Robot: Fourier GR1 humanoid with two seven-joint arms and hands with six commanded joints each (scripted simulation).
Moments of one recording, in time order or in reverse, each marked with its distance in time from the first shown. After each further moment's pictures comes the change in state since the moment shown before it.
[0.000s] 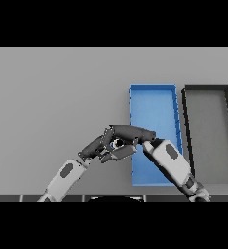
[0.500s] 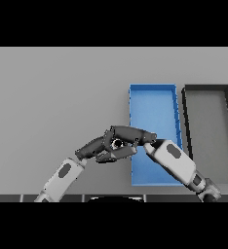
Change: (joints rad) left arm -0.003 0.039 0.008 -0.017 -0.121 -0.105 -0.054; right arm -0.050 -0.122 0.104 -0.020 -0.084 -0.133 -0.034
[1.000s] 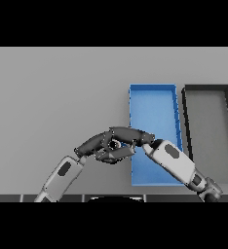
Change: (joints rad) left arm -0.015 -0.007 0.027 0.016 -0.042 0.007 0.008; right arm -0.005 -0.014 0.036 0.020 0.029 -0.014 -0.024
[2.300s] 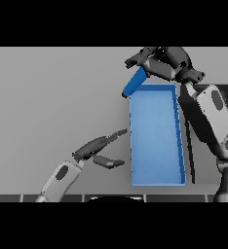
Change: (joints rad) left arm 0.064 0.006 0.000 -0.028 0.032 -0.013 0.070; right arm -0.502 -0.266 -0.306 0.360 -0.550 -0.327 0.145
